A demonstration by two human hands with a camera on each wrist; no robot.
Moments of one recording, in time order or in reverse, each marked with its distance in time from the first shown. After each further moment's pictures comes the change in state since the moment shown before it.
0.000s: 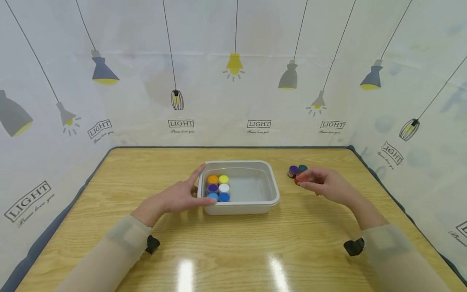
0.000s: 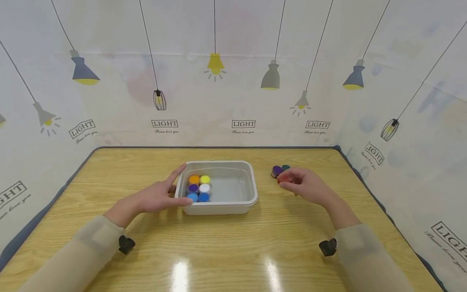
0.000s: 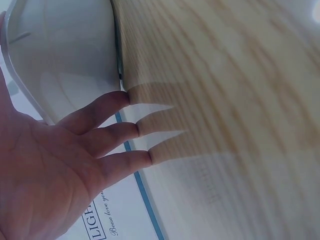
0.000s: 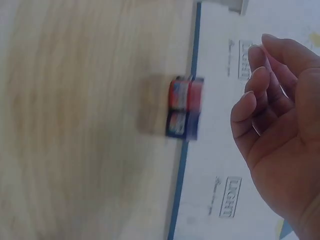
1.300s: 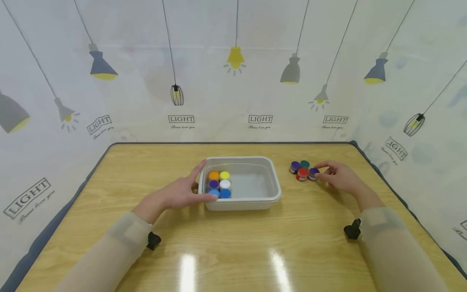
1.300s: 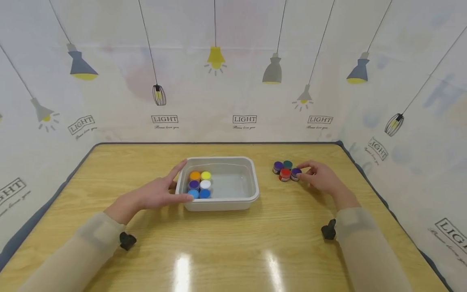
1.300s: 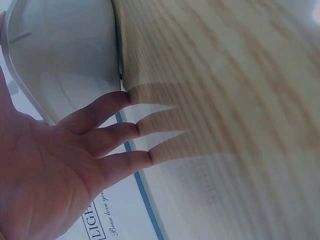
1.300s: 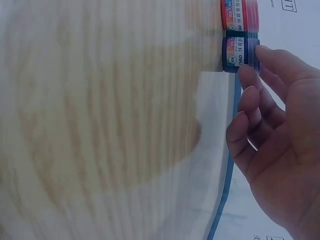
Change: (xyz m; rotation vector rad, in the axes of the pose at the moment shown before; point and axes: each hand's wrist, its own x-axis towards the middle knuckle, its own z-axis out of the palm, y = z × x) left_hand 0.003 -0.003 0.001 0.023 0.004 0.011; right_hand 0.027 0.075 -0.023 -0.150 0.032 0.216
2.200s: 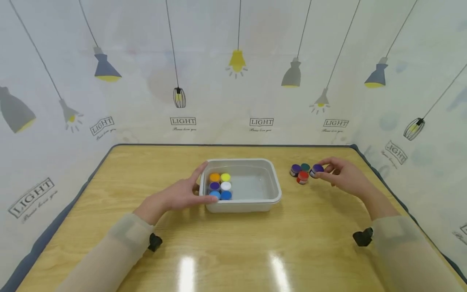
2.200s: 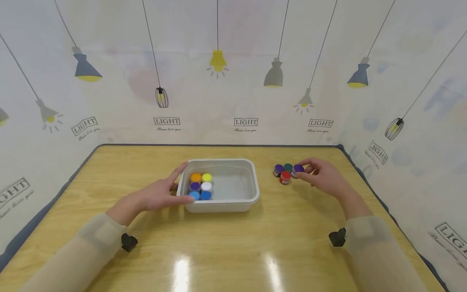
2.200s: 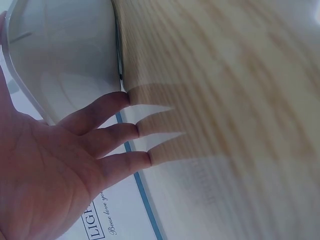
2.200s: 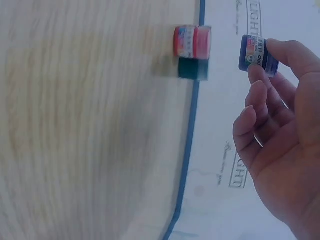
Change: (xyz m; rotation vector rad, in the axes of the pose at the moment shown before) left_hand -0.003 0.000 0.000 -0.018 0.003 -0.009; right_hand -0.028 -0.036 -0.016 0.003 0.071 -0.099
